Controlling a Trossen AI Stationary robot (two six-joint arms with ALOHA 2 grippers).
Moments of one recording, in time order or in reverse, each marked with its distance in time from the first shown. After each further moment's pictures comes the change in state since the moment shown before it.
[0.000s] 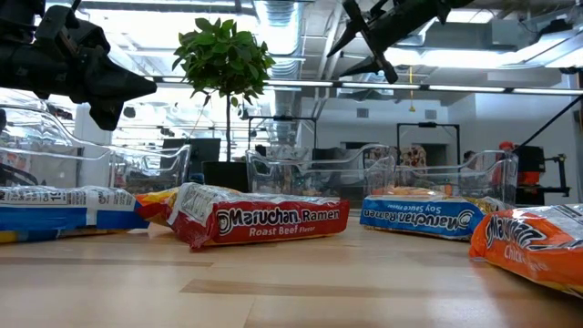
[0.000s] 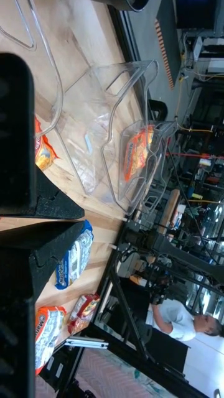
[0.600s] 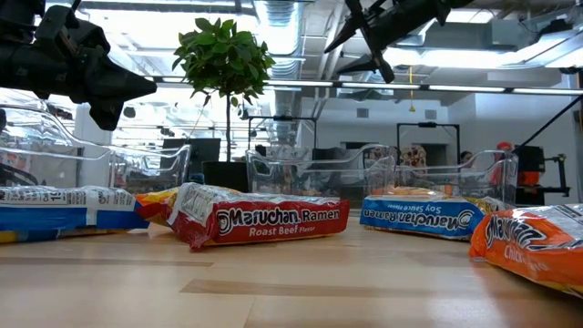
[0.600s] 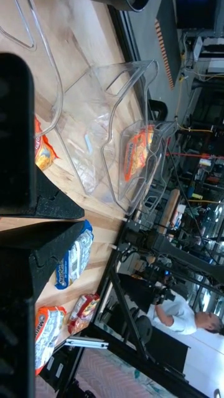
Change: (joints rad) left arm 0.000 0.000 0.000 0.000 0.000 0.000; right arm 0.000 0.000 0.000 0.000 -0.109 -0.062
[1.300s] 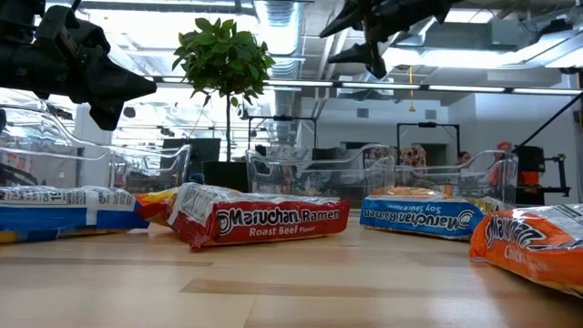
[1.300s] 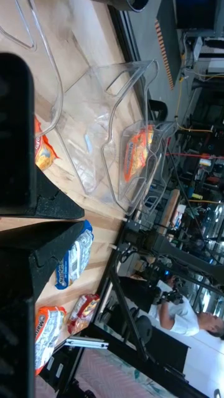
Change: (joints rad) left arm 0.000 0.000 0.000 0.000 0.000 0.000; right arm 0.083 0.000 -0.001 -0.079 -0.246 -0.194
